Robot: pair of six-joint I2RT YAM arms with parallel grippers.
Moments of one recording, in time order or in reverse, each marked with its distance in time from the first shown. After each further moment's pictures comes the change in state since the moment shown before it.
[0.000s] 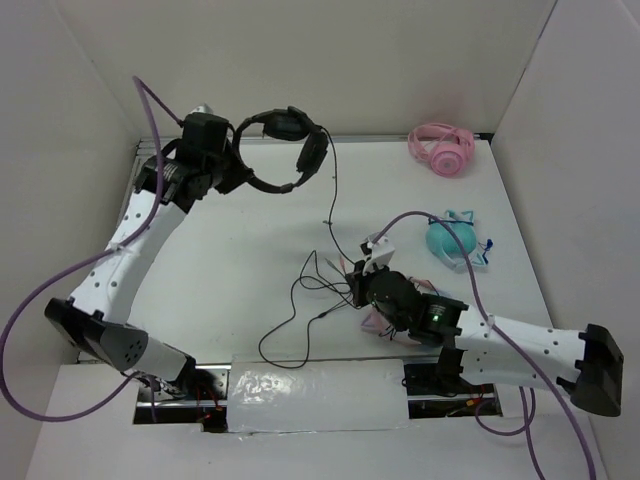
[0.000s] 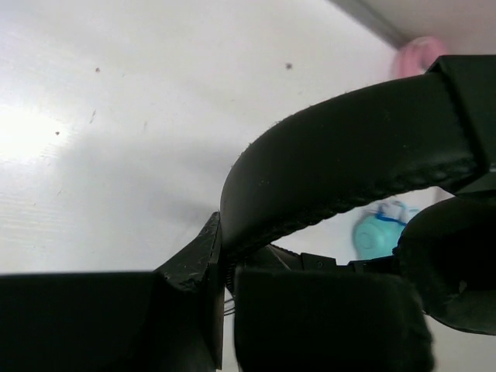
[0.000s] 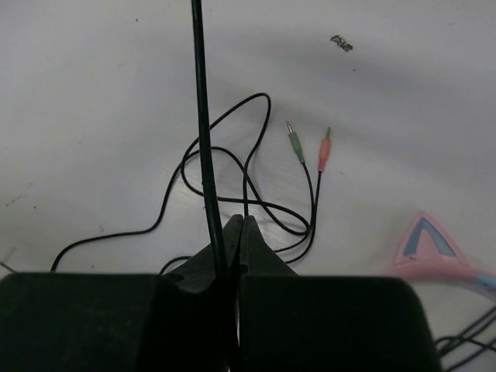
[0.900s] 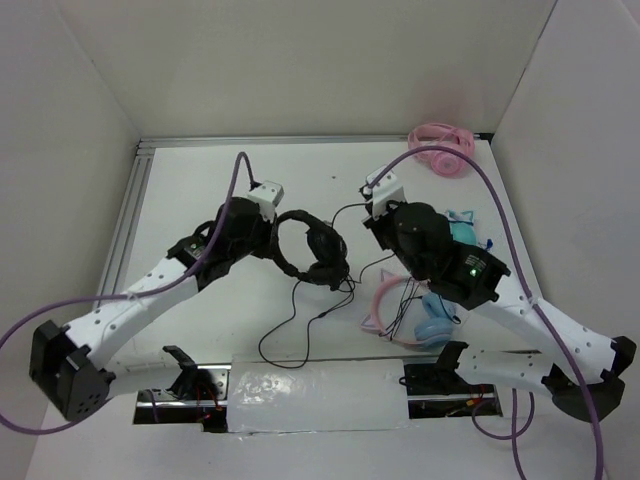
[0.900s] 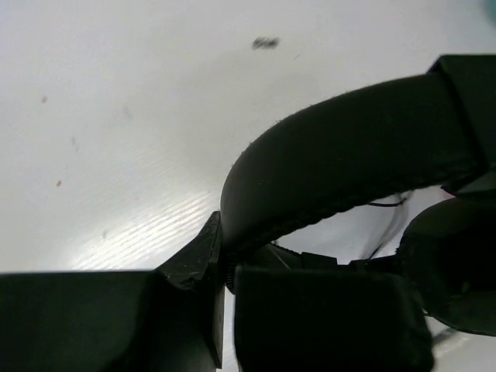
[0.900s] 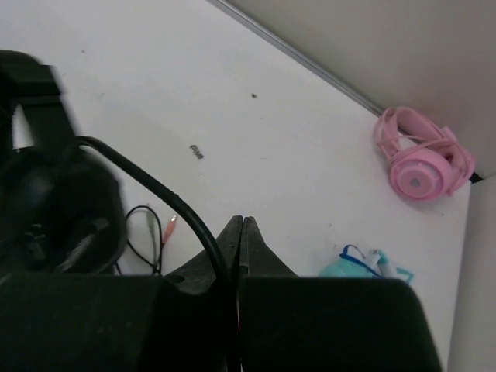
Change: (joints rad) left arm -0.243 -0.217 -0.728 0.473 0.012 0.603; right arm -0.145 0.107 0.653 -0.478 0.045 -0.548
